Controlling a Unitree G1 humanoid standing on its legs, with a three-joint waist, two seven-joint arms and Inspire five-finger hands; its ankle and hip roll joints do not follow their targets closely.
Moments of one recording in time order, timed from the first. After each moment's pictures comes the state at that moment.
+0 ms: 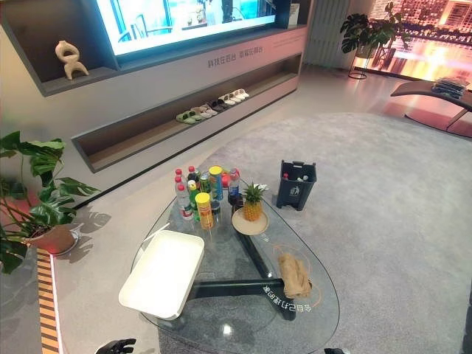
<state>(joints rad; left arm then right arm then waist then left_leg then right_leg) -0.03 0.32 -0.18 1.28 -0.03 -0.03 -0.05 -0.06 -0.35 0.12 1.35 0.00 0.06 -0.12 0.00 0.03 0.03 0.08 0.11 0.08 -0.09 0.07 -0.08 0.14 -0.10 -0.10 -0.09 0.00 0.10</state>
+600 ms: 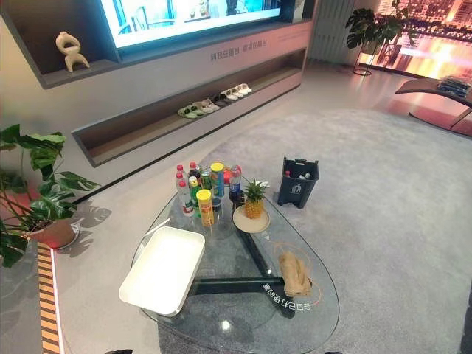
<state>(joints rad) 0.02 0.32 -0.17 1.28 -0.08 -0.04 -0.03 -0.05 -0.35 0.14 1.36 -0.10 0.06 -0.07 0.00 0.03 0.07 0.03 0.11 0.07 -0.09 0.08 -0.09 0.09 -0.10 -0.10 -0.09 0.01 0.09</state>
